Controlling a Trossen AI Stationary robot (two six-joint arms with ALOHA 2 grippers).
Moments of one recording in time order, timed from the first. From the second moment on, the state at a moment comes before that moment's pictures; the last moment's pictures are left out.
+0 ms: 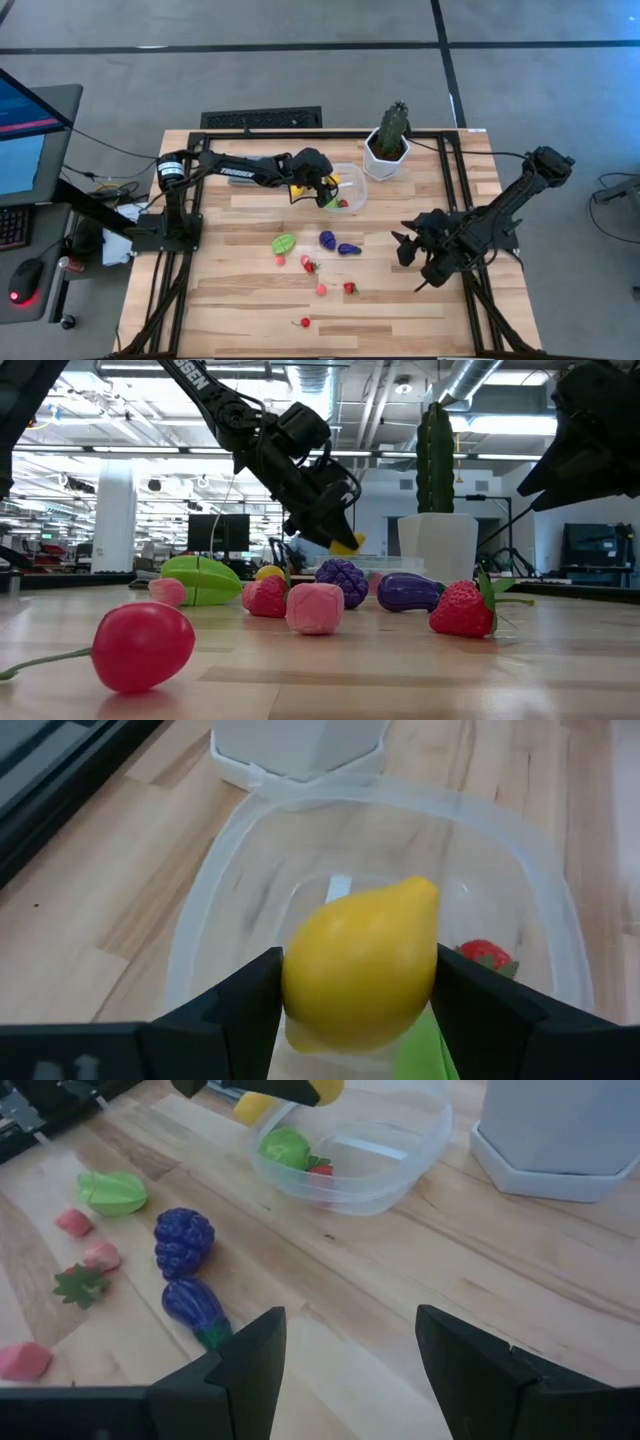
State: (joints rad) left arm 0.31 1.90 1.15 0.06 0.00 -0.06; right arm 0.73 1.17 0.60 -0.73 0.92 1.46
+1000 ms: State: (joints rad) left arm 0.31 1.90 1.15 0.07 -0.01 -0.05; right arm 0.73 1.17 0.60 -0.73 0.92 1.46
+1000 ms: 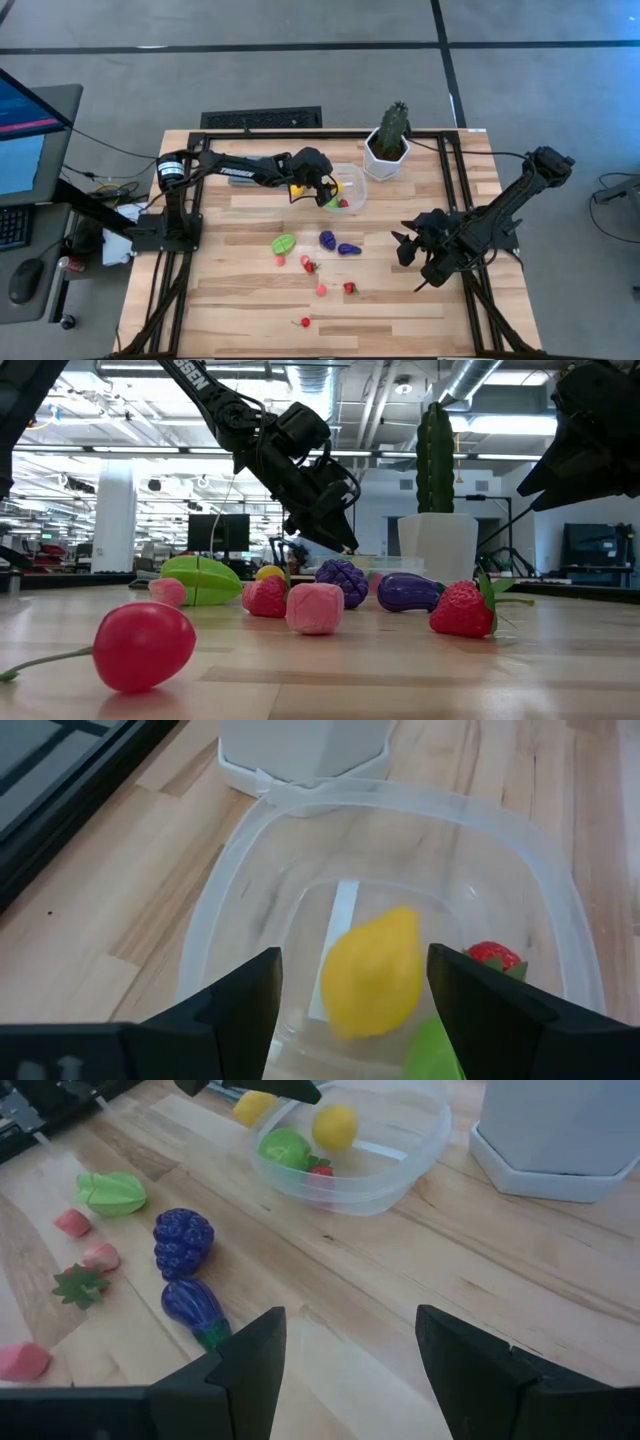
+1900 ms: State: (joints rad) left arm 0.32 1.79 1.21 -0.42 0.00 0.10; right arm 0.73 1.17 0.60 -0.73 0.92 1.46
